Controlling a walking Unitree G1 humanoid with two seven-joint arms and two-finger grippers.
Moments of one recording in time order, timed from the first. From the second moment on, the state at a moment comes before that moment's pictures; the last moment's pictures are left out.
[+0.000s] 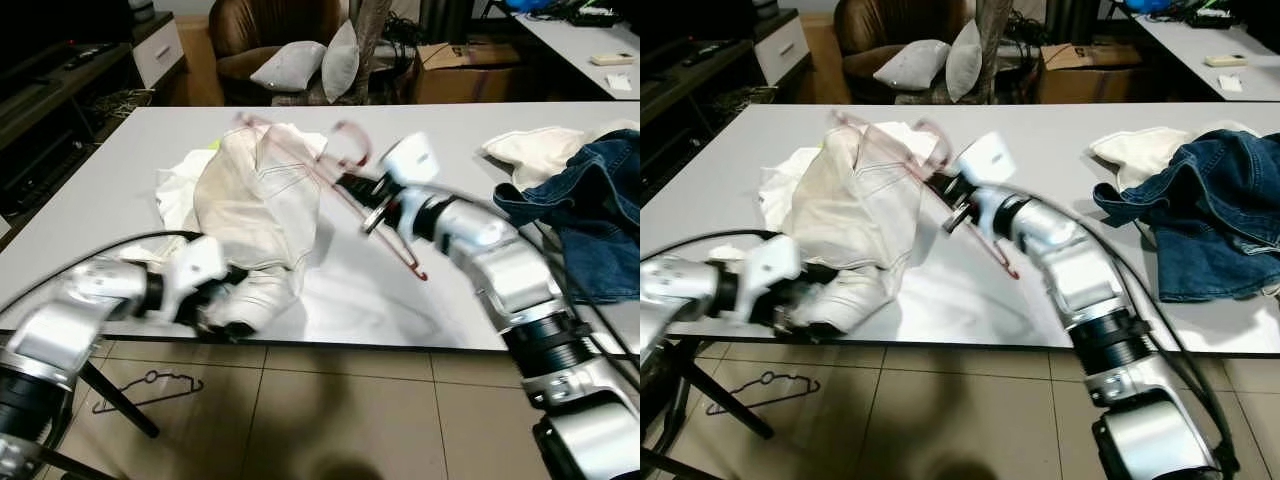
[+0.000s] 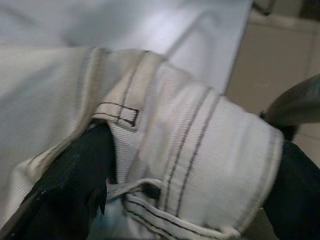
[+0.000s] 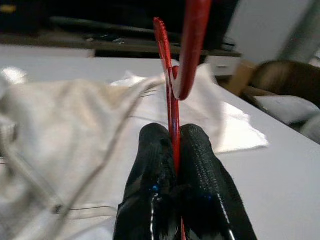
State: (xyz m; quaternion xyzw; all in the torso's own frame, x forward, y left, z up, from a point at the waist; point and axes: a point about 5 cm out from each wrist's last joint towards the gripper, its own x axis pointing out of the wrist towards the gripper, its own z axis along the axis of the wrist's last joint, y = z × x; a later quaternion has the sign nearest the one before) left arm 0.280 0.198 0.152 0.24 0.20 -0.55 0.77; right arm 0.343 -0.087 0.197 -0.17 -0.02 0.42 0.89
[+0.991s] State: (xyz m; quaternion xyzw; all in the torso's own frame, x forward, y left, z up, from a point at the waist) left arm 0.313 0.236 0.240 0.10 0.01 -0.39 0.91; right arm 0.346 -0.099 0.146 -0.22 0.05 0.42 0.88
